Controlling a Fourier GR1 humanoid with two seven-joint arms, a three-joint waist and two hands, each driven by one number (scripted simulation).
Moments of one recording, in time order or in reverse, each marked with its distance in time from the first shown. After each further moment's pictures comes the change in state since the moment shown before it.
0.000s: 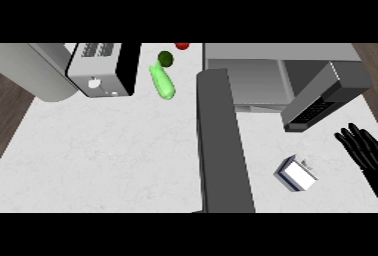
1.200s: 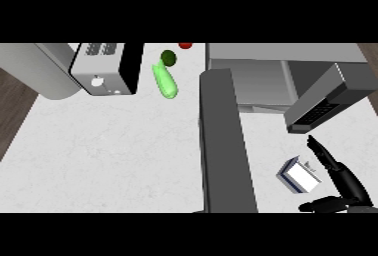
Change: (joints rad) left arm 0.140 -0.031 0.103 0.018 0.082 -0.182 -0.080; right arm -0.283 -0.075 0.122 0.961 0.457 -0.374 -0.578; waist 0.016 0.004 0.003
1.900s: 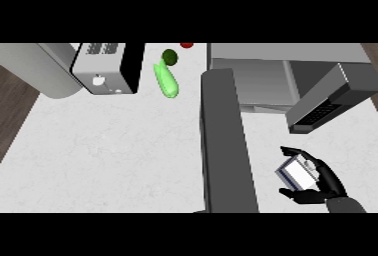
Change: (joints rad) left arm 0.002 0.018 0.017 0.008 0.040 -0.020 0.000; right arm -0.138 0.051 0.036 0.268 -0.009 -0.033 -0.080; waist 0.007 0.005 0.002
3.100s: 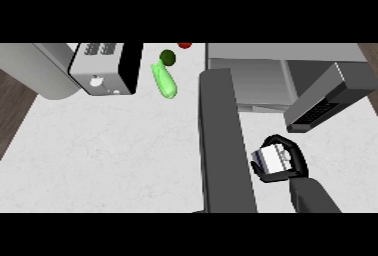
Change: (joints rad) left arm 0.035 0.016 0.029 0.005 0.079 -0.016 0.019; right arm -0.157 0.174 -0.099 0.094 -0.149 -0.154 -0.021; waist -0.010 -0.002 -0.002
